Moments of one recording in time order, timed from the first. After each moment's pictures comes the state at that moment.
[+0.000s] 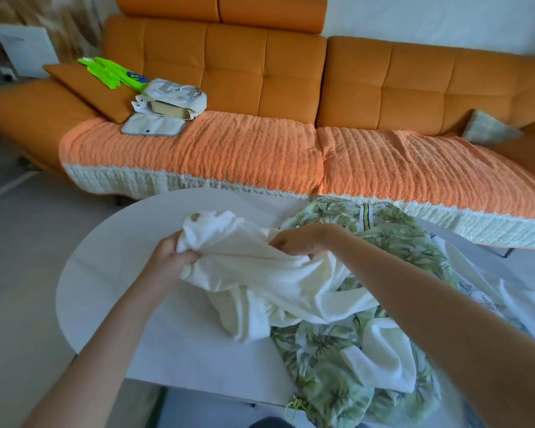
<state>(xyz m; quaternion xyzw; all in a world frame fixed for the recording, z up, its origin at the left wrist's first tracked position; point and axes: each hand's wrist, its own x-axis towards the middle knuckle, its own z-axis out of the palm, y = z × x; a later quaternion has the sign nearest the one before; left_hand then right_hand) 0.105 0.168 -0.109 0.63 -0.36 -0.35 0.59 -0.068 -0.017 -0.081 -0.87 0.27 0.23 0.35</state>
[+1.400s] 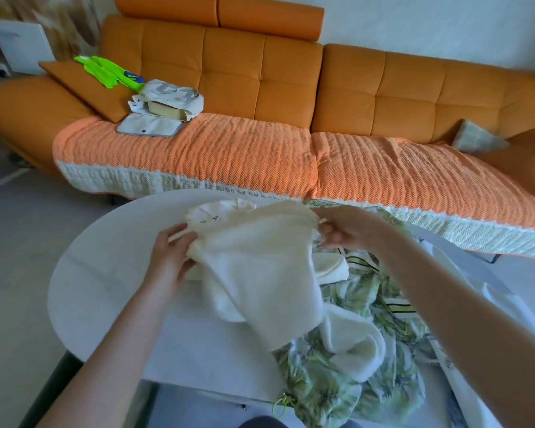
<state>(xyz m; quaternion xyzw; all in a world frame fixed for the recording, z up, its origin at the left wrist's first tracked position) 0.103 0.136 -0.133 0.59 -0.12 -0.37 0.70 -0.142 -0.022 -0.035 -0.57 0.45 -0.13 0.67</state>
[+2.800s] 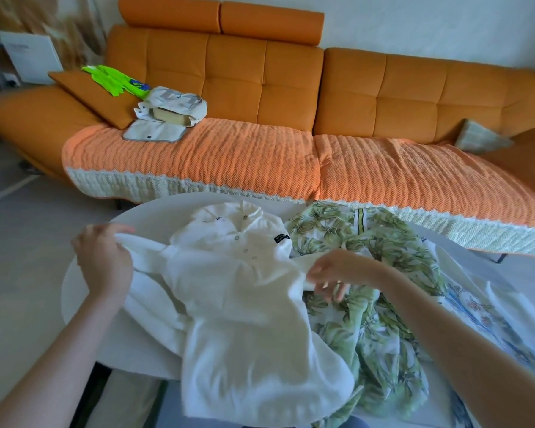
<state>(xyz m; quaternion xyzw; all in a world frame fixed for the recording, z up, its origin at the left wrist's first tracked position) 0.159 0.199 -0.113 0.86 -0.29 0.15 0.39 -0.167 0.003 -0.088 -0.79 0.39 0.09 0.46</state>
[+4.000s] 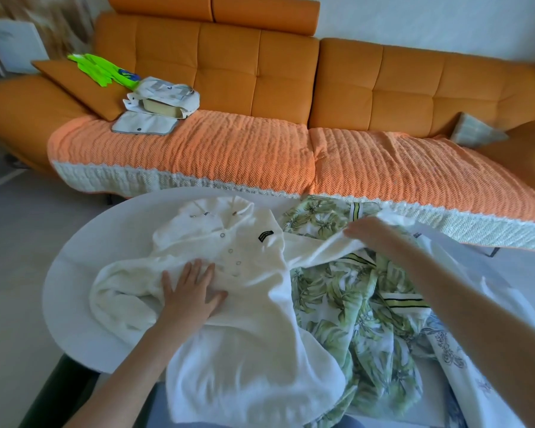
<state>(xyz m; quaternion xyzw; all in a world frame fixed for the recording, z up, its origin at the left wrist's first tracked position) 0.061 0.160 -0.186 0.85 -0.51 -0.09 0.05 -0.192 -0.062 -0.078 -0.75 0.59 -0.08 0.28</state>
